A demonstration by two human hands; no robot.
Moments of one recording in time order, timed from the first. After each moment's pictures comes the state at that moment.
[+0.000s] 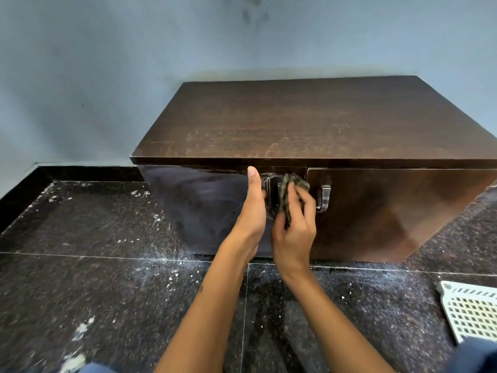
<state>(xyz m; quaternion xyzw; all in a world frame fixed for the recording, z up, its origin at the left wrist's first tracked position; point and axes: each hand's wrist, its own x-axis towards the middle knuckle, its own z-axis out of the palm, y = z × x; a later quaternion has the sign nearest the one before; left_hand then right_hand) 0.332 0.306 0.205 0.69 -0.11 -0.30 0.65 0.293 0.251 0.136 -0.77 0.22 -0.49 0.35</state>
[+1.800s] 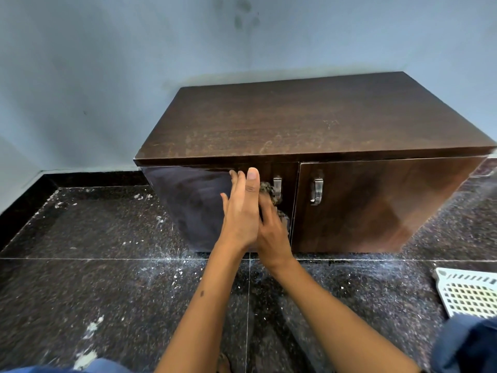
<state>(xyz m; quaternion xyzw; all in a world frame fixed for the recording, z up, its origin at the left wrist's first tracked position) 0.320 0.329 0.210 0.77 -0.23 -0.16 0.57 0.306 0.260 0.095 -0.92 0.07 -0.34 0.20</state>
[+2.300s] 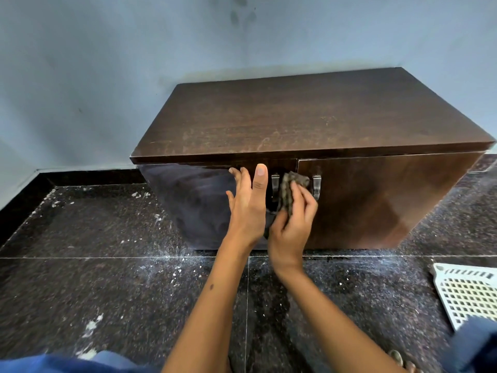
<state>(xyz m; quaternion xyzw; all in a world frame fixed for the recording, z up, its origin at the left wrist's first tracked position) 0.319 0.314 0.207 0.77 -0.22 -0.17 0.57 0.282 0.266 0.134 -0.70 0.27 -0.50 0.44</state>
